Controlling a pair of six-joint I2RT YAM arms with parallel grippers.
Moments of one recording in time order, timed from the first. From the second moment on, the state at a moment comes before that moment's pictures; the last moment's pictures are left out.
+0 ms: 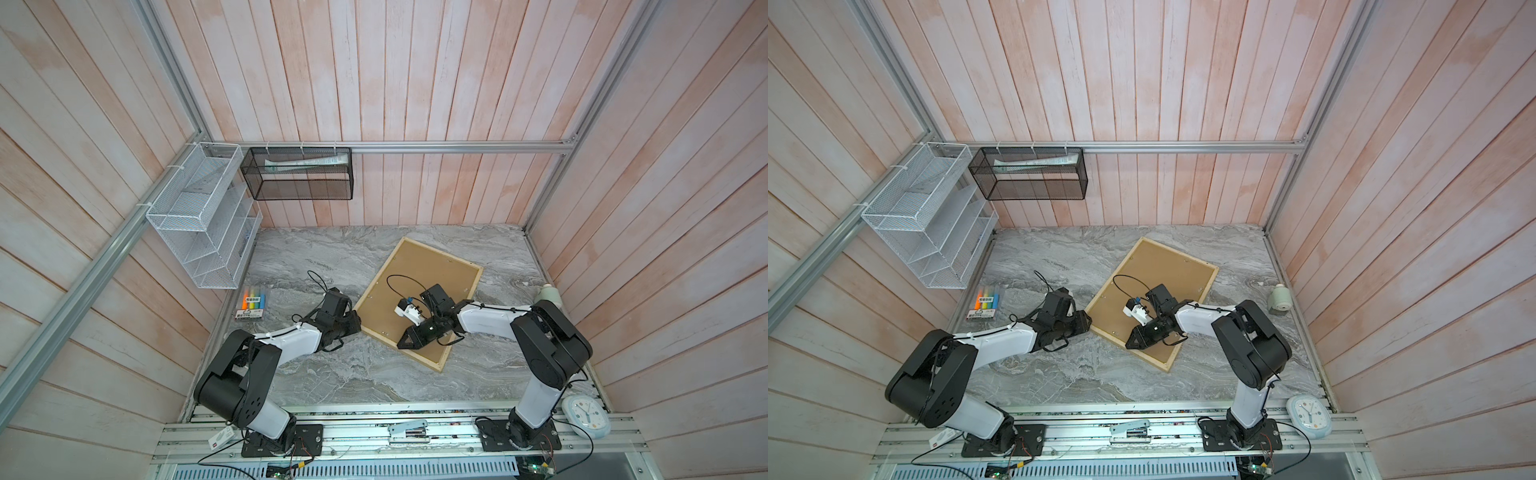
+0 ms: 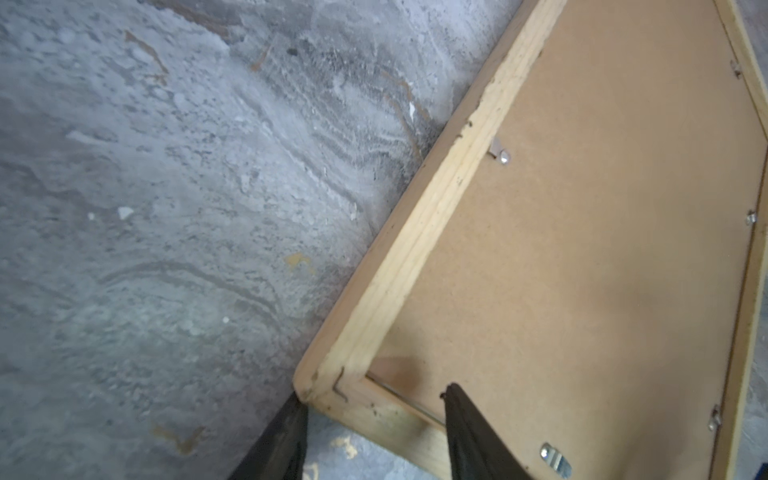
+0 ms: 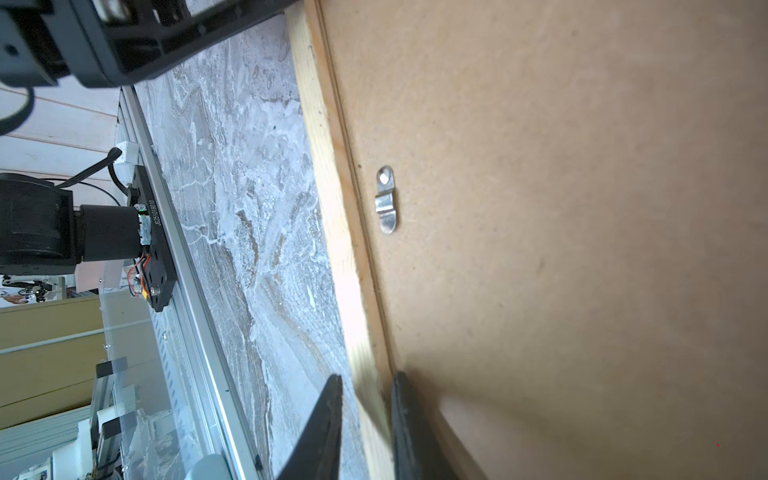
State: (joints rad) left arm -0.44 1.56 0.66 -0.01 0.07 -0.65; right arm 0.65 1.80 0.93 -0.27 -0.71 0.13
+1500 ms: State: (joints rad) left arm -0.71 1.35 0.54 -0.06 -0.08 -0.91; right arm 0.56 1.77 0.97 0.05 -0.65 0.41
